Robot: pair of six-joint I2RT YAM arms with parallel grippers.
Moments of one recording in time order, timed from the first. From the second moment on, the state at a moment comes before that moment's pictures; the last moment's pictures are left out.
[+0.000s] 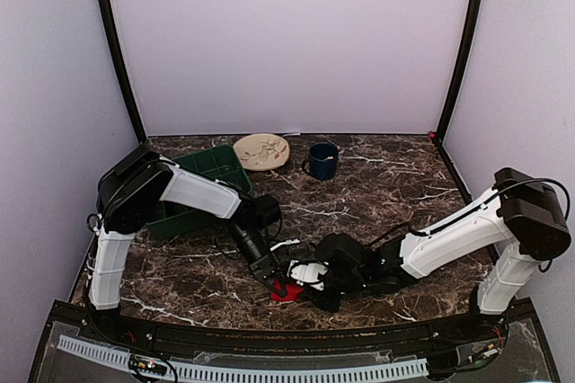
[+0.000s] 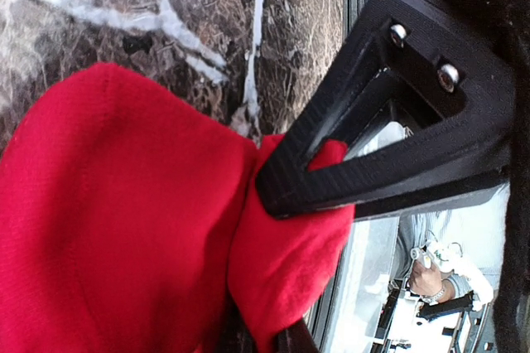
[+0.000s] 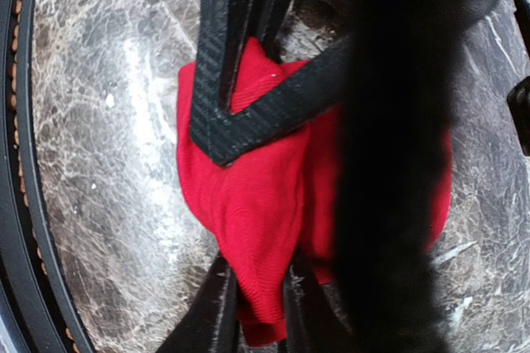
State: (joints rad) left arm -0.84 2.19 1.35 -0.79 1.03 0.29; right arm 1.25 1.68 0.74 0.07 -0.04 -0.10
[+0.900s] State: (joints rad) left arm -0.83 2.17 1.33 -0.78 1.02 0.22; right arm 1.24 1.68 0.73 0.08 -0.07 -0.08
